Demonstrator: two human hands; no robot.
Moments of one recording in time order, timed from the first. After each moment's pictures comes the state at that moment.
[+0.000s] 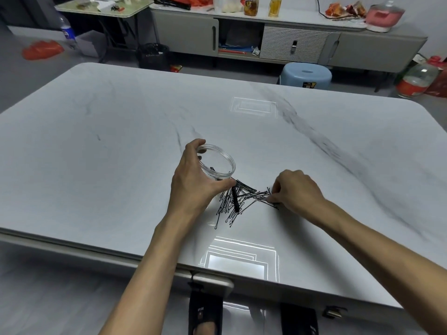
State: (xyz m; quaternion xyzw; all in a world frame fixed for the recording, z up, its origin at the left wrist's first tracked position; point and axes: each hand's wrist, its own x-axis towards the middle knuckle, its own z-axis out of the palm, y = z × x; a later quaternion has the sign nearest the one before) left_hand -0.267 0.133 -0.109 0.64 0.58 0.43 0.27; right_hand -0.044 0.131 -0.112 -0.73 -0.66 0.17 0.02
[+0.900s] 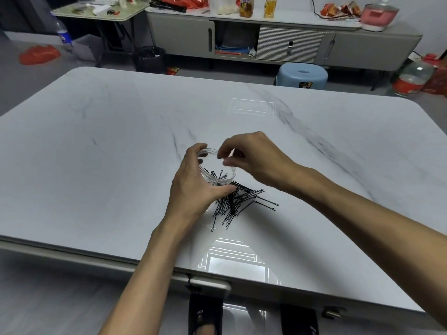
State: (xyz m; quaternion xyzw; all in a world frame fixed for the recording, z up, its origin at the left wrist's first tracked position) left_hand -0.262 0.133 -0.111 0.66 0.57 0.41 0.28; right_hand -0.096 0.162 -0.049 -0.48 -0.83 0.18 0.22
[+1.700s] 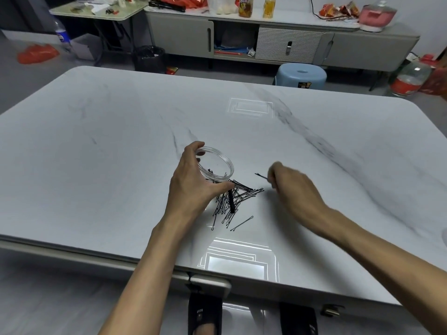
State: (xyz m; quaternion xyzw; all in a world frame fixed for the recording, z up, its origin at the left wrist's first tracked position) left_hand -0.264 0.132 -0.109 0.65 0.57 0.42 0.28; right_hand -0.043 0.109 -0.102 -0.64 -0.75 0.06 0.13
